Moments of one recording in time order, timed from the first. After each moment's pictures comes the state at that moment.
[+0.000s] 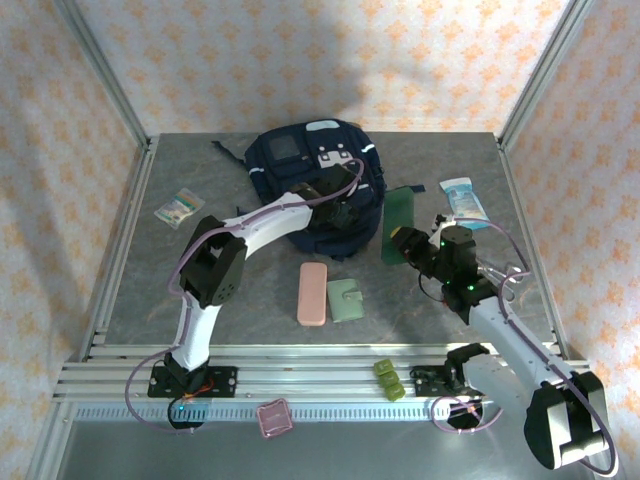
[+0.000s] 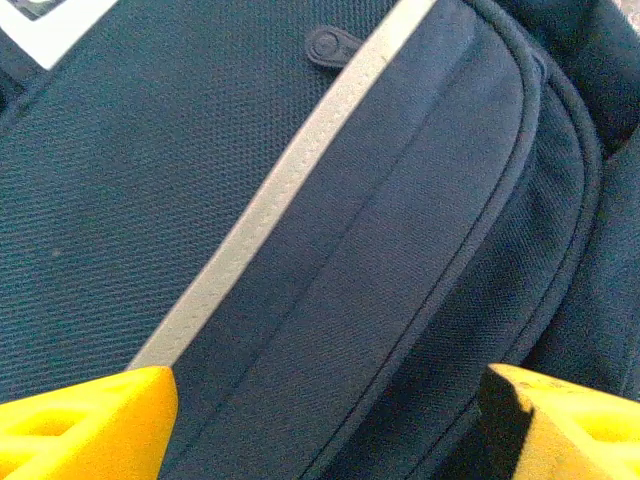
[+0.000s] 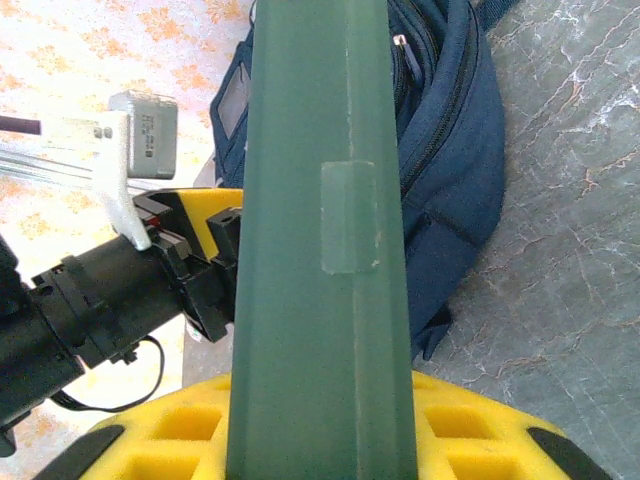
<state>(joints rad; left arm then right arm) -0.65 2.10 1.69 -0.55 -0.25 -0.06 0.27 0.90 0.46 0.01 -0.30 1.00</state>
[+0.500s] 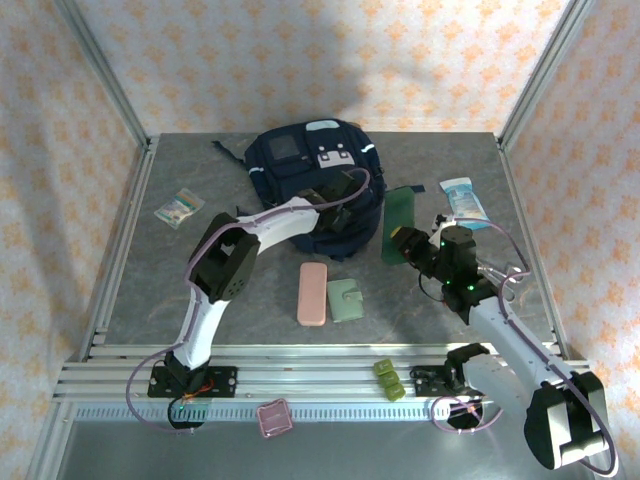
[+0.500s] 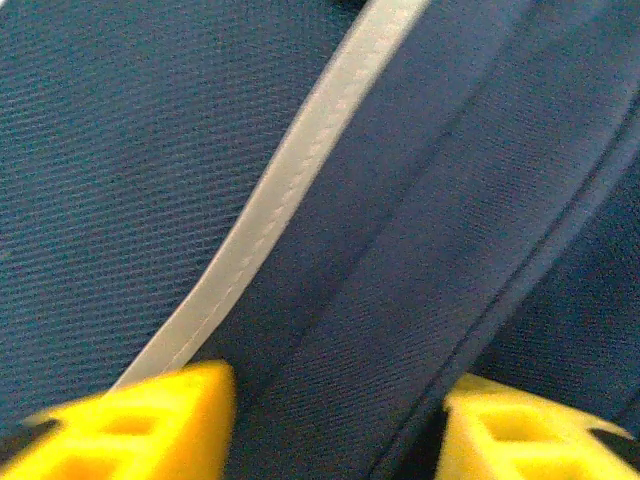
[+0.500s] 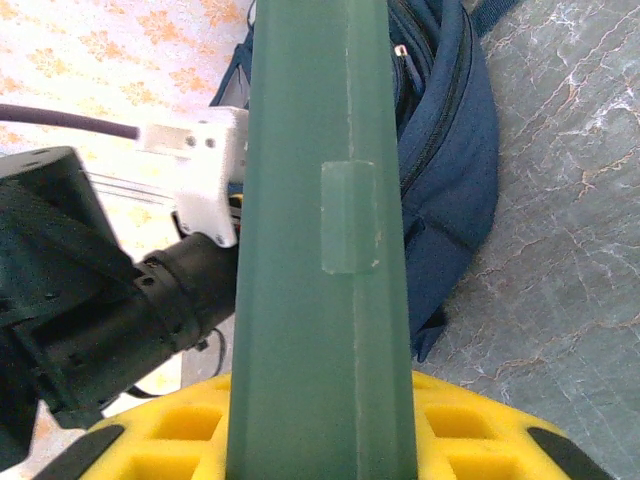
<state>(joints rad) -0.66 2.19 1.69 -0.50 -0.36 -0.02 0.27 0.90 0.46 0.01 -0.30 1.00</state>
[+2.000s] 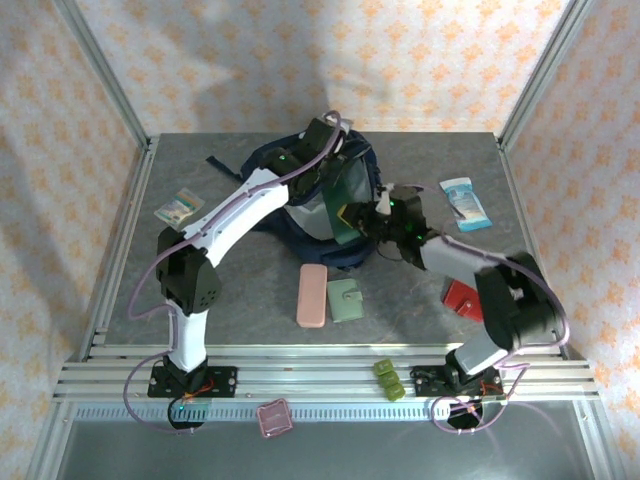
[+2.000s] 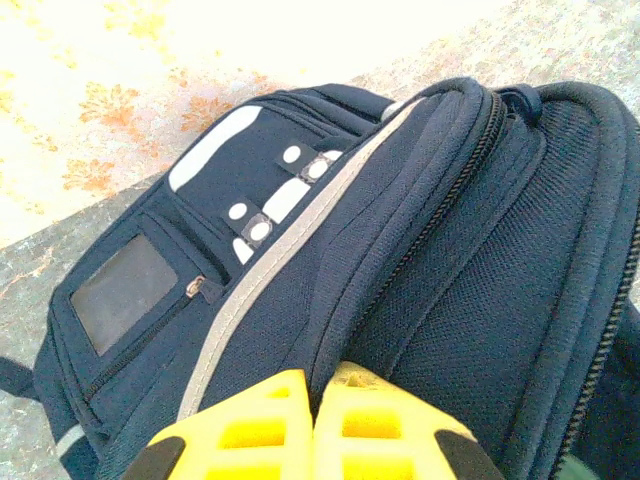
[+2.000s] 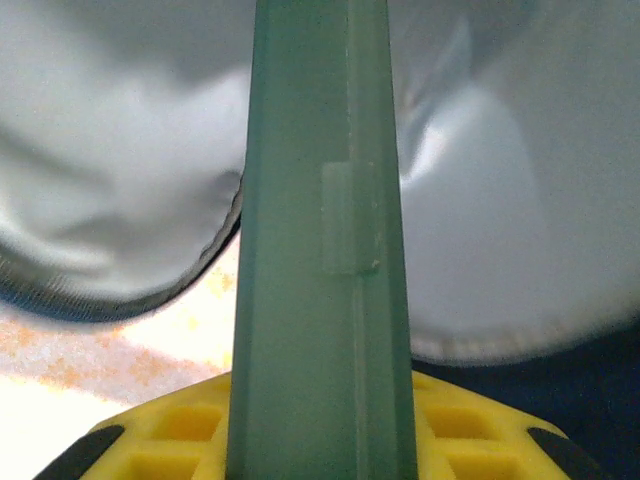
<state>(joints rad) -0.61 1.94 1.95 -0.70 -0.34 -0.05 0.42 1.61 0.85 0.32 -0.55 1.09</state>
